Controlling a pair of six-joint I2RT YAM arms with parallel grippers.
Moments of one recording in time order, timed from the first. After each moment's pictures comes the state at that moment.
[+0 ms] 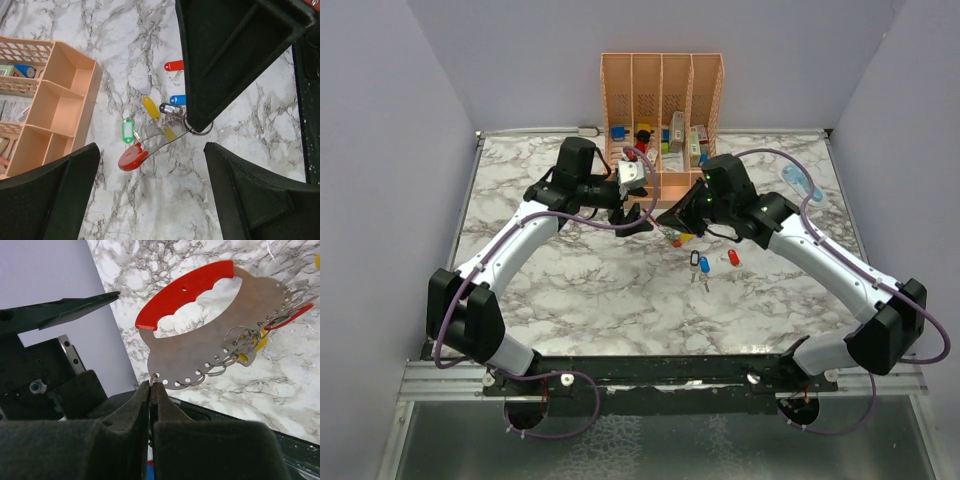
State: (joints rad) left arm -0.43 1.49 1.28 -0.38 0.93 0.51; right arm 0.68 1.41 1.32 -0.58 -0.12 1.26
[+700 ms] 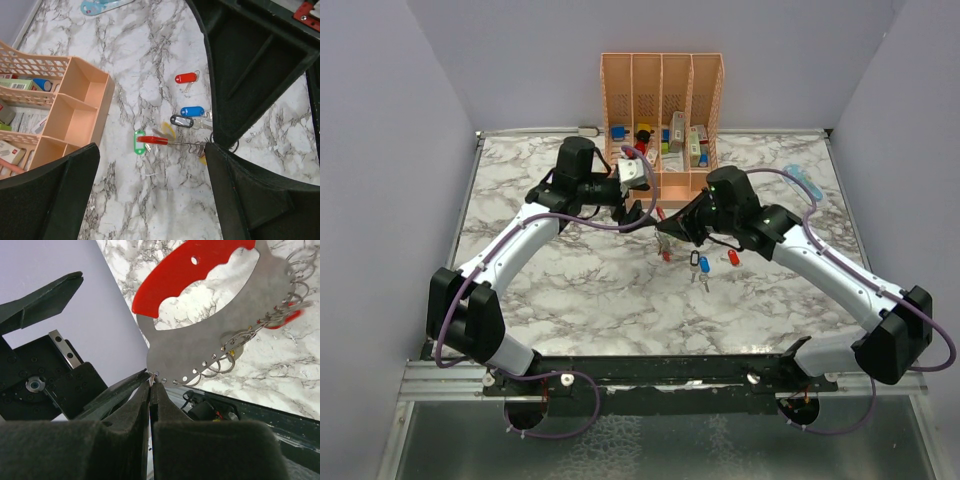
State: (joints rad) left arm -0.43 1.49 1.25 -0.24 0.92 0.47; right arm 0.68 1.35 1.19 -0.49 -0.16 1.45
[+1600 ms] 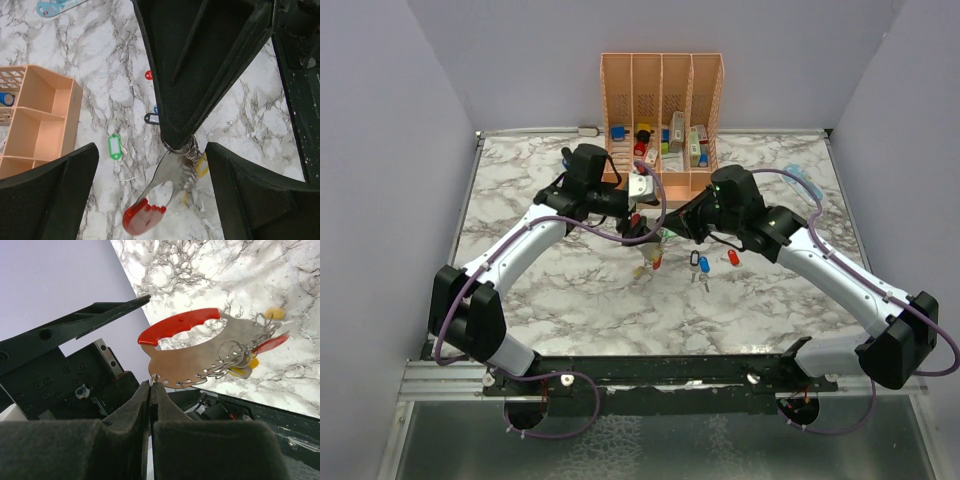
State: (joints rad) left arm -0.48 1.50 1.26 -0.36 0.98 0.60; right arm 0.68 1.32 1.19 -0.47 -0.13 1.50
